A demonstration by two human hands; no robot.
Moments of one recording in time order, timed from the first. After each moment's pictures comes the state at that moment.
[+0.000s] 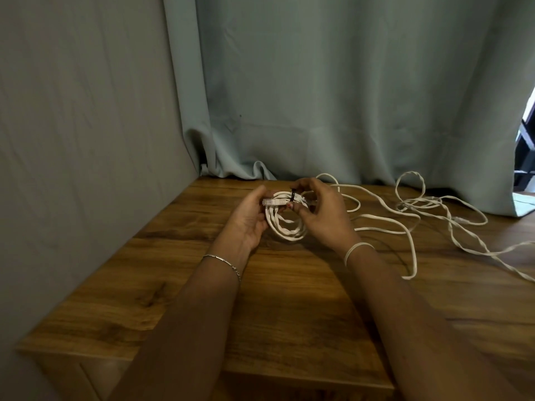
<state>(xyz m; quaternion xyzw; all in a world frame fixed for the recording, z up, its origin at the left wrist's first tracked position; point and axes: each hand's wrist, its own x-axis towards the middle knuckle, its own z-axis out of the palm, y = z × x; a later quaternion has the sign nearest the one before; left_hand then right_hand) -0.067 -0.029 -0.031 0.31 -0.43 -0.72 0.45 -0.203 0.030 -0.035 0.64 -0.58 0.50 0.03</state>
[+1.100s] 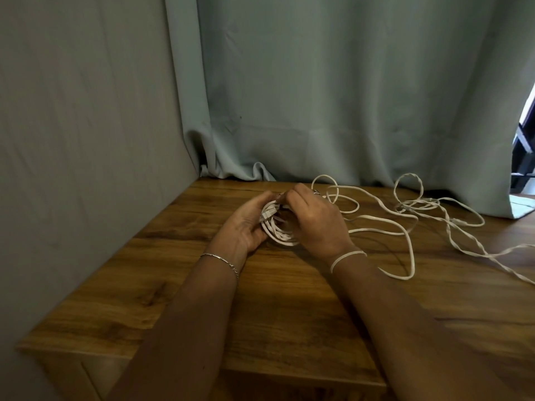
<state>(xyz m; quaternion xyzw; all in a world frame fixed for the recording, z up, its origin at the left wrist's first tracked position) -0.060 -0.015 -0.022 0.28 -0.42 -0.79 0.35 -0.182 0.045 -0.038 0.72 -0.48 0.34 0.36</state>
